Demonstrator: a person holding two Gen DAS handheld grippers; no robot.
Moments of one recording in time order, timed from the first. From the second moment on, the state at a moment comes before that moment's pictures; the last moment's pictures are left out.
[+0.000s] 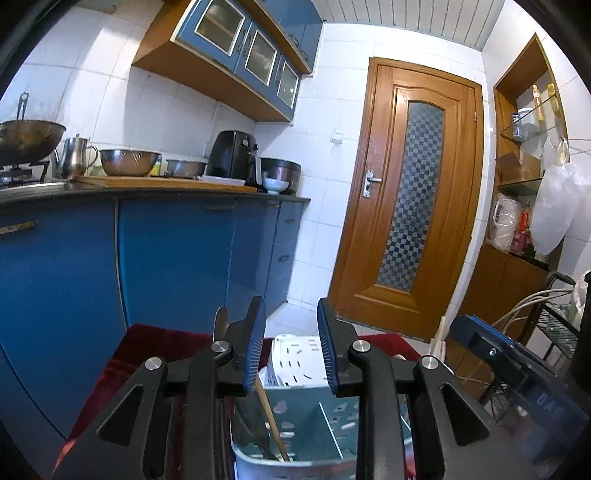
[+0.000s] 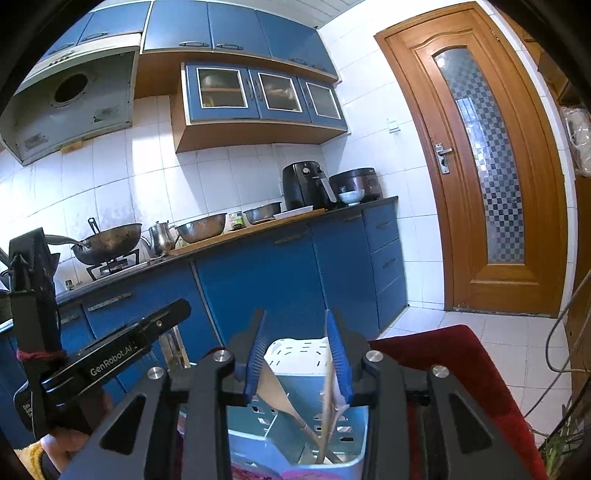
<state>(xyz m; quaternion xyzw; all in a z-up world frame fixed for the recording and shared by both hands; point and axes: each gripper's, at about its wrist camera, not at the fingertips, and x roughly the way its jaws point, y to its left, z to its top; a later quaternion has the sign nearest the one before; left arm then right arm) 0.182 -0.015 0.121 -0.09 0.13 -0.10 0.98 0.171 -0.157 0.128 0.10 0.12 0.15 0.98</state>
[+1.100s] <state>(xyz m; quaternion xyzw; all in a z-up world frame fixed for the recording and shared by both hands) 0.069 0.004 0.138 -0.07 0.22 -0.11 0.97 0.077 -0.159 0.136 0.12 0.20 0.13 0.96</state>
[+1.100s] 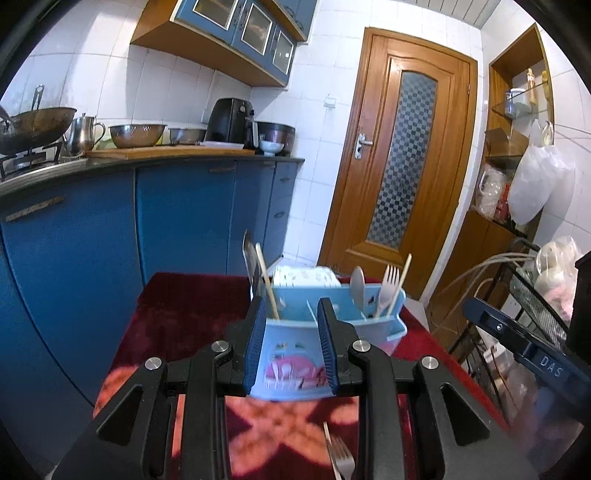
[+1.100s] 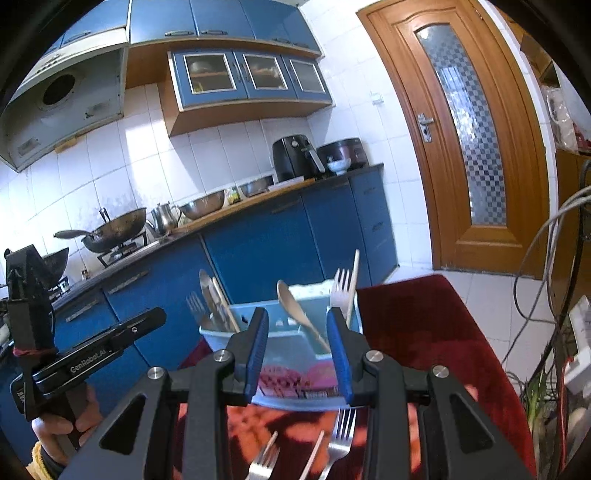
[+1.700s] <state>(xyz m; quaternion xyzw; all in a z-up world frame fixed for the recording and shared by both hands) 0.045 0.015 0.082 -0.06 0.30 -0.09 0.95 0.053 -0.140 0.075 0.12 0.31 0.13 0.93</state>
